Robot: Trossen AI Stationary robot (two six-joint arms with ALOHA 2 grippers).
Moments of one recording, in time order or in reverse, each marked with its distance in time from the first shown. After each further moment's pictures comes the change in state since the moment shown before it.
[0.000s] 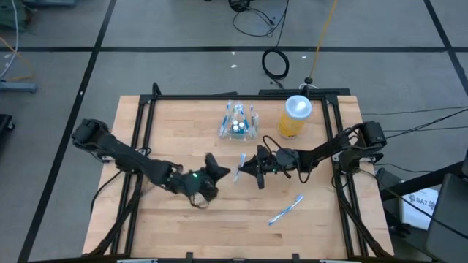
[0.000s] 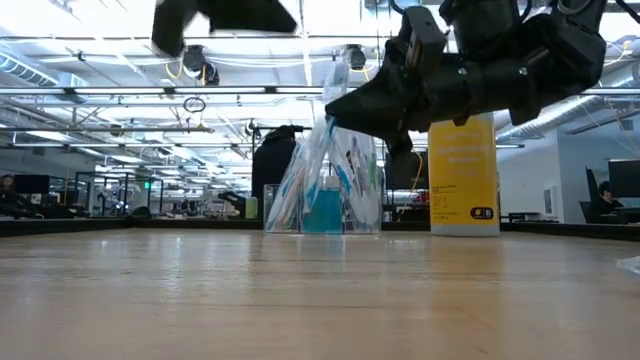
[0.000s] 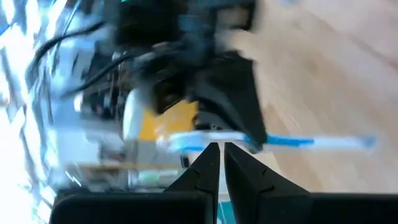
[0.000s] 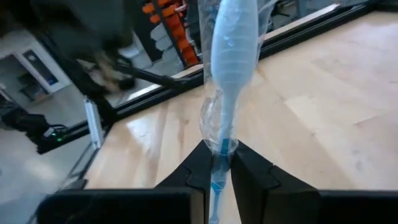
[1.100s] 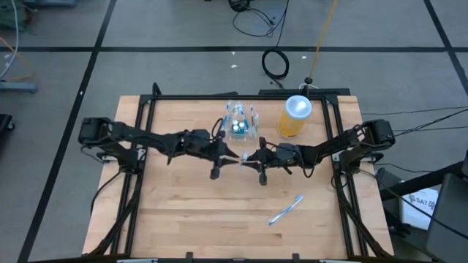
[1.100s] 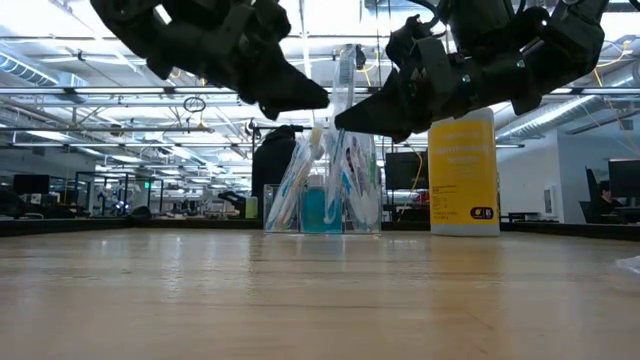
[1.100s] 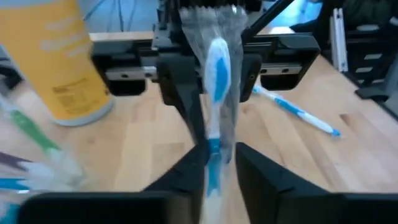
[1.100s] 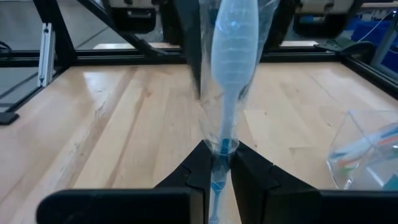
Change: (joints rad) left arm 0.474 0.018 -0.168 0.293 0.899 -0.852; right arm -0.052 -0.107 0.000 -0.192 0.004 -0.410
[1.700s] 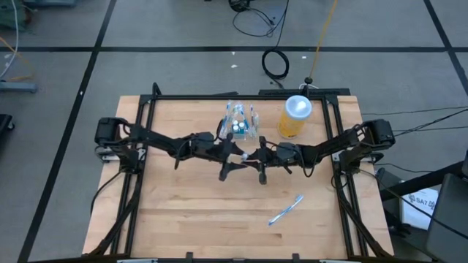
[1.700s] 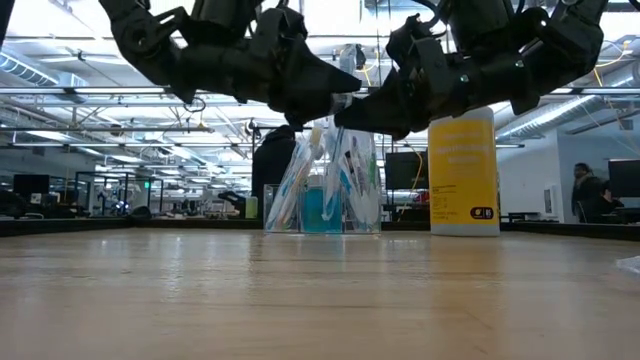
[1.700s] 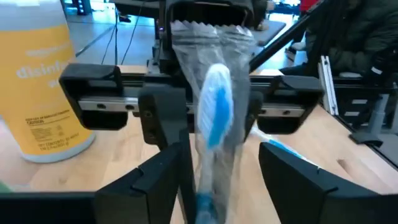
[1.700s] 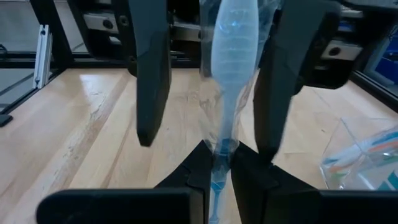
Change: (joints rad) left arm 0.000 0.184 0.006 0.353 0.039 -0.090; right arm -0.006 0.000 0.000 0.016 0.003 -0.022
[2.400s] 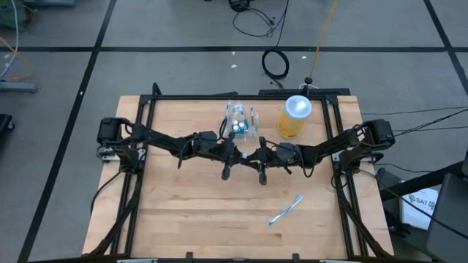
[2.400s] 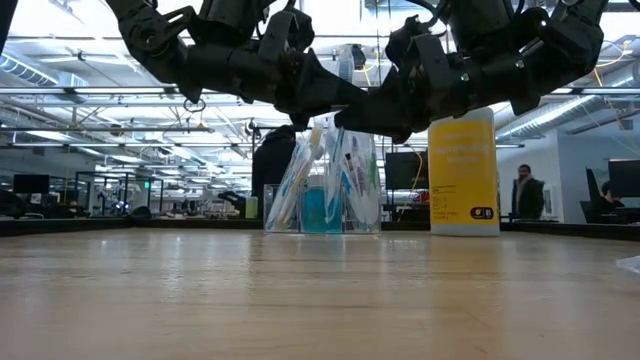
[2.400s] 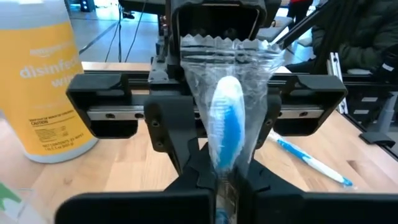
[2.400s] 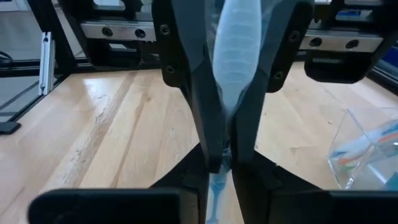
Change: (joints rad) left arm 0.002 0.028 0.046 -0.041 -0.008 0.010; right arm 0.000 0.001 0.000 -0.004 0.000 0.055
